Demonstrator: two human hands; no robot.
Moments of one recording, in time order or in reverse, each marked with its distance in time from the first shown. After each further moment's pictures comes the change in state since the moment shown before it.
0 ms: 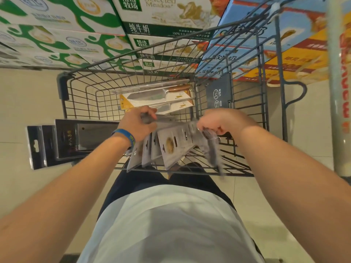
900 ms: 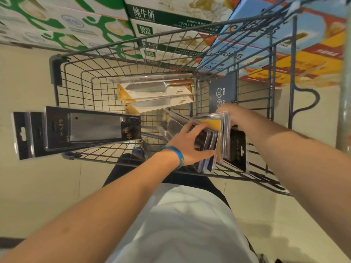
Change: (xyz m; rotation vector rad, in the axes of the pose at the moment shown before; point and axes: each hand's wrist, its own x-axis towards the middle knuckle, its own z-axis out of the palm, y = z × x) left_hand -0.021 0.040 0.122 0.175 -0.375 0.135; right_hand 0.037 0.029 -0.029 -0.165 0.140 0.014
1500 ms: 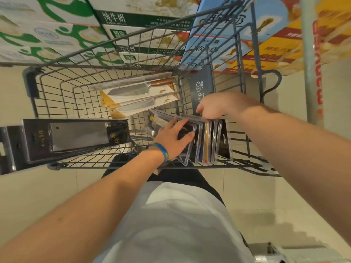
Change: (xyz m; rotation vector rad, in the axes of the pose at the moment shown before) left_hand 0.015 -0.004 0.018 0.109 0.057 -0.060; right_hand -0.061 -0.001 -0.019 -0.433 -0.058 -0.122
